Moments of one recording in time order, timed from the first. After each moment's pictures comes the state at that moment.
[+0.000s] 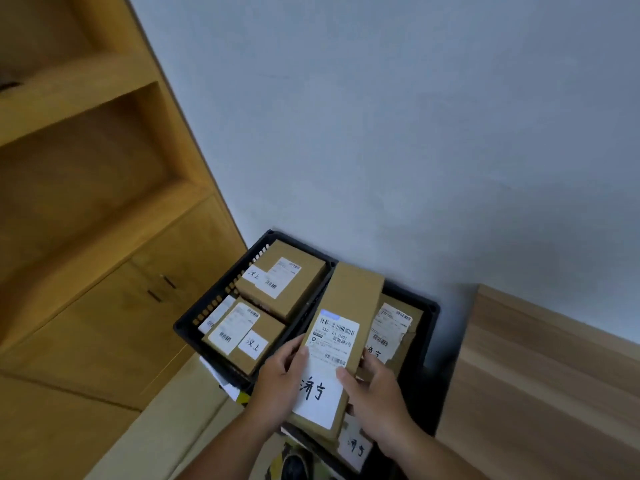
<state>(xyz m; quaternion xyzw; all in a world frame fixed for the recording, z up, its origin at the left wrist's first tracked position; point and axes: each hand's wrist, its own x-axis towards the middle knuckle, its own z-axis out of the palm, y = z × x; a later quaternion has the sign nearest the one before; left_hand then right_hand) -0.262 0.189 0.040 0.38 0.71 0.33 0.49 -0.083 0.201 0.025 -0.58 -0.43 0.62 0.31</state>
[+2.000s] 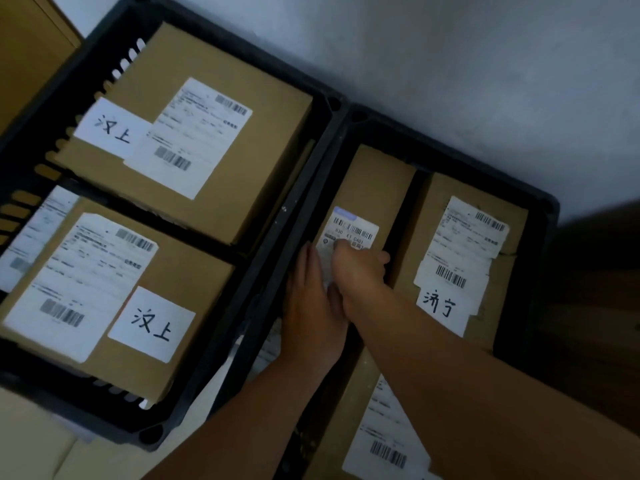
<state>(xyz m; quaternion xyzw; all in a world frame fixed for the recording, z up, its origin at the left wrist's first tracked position) -0.287 0.364 -0.304 0.51 0.70 0.24 0.45 -0.231 0.446 -0.293 -0.84 -0.10 0.48 0.22</state>
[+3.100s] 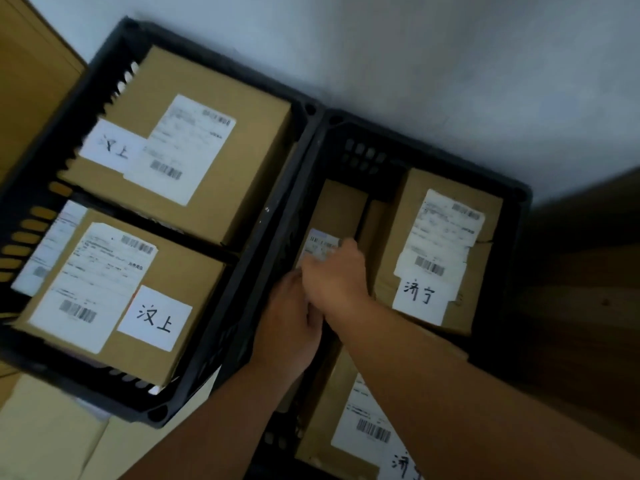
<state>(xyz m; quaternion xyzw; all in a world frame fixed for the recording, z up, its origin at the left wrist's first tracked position) -0.307 0.342 -0.295 0.55 0.65 0.19 0.48 -0.226 0.412 -0.249 -0.79 -0.30 0.50 0.17</state>
